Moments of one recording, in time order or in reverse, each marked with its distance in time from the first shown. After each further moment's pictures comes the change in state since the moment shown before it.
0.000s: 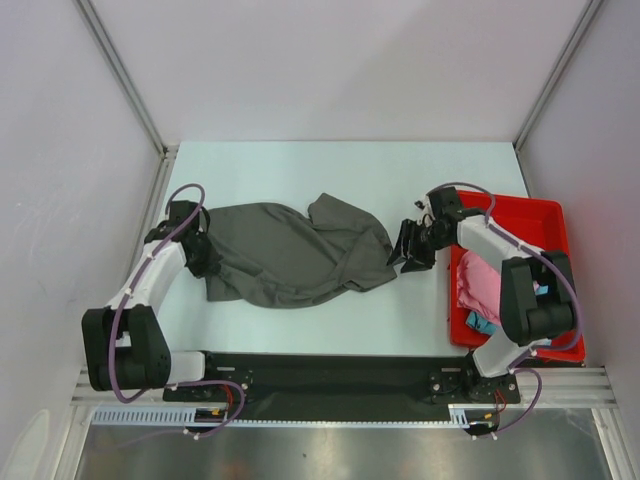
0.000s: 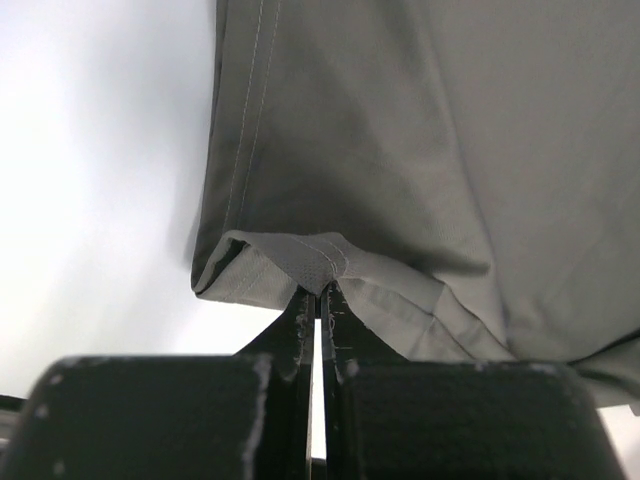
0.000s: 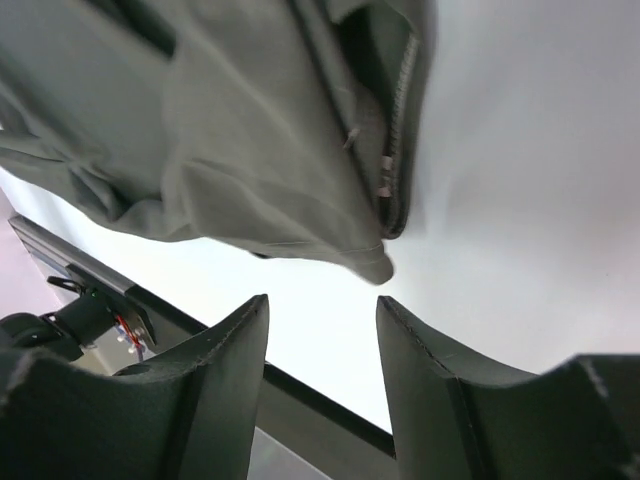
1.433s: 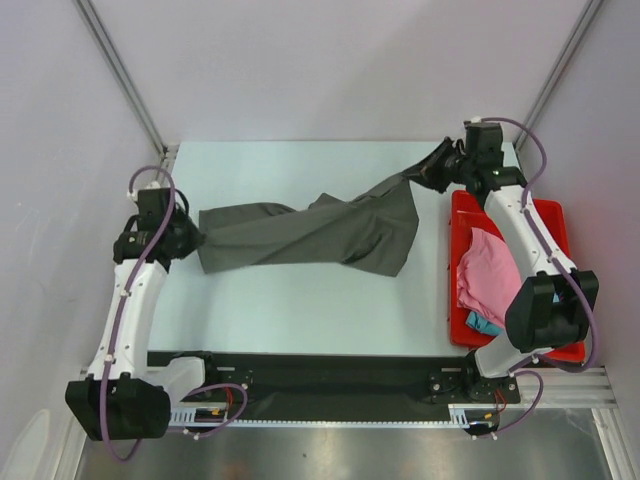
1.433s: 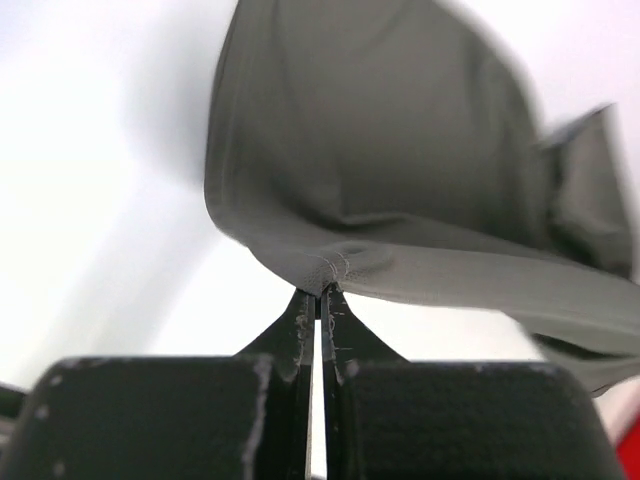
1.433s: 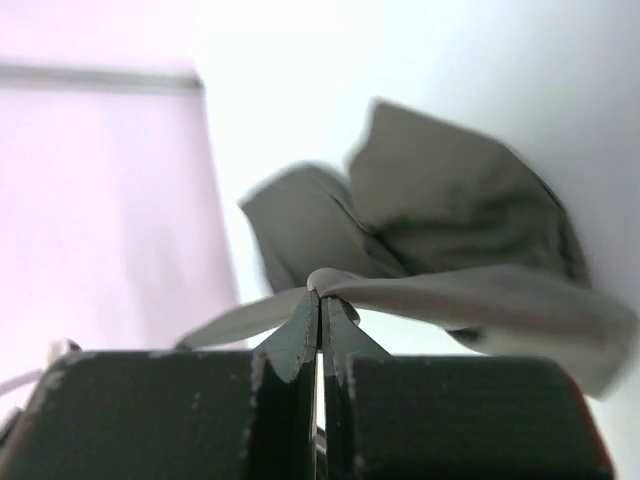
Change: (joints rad) left arm 0.000 -0.256 0.159 -0.111 -0.049 -0.056; right arm -0.091 -0.028 0.398 0.134 0.048 0.435
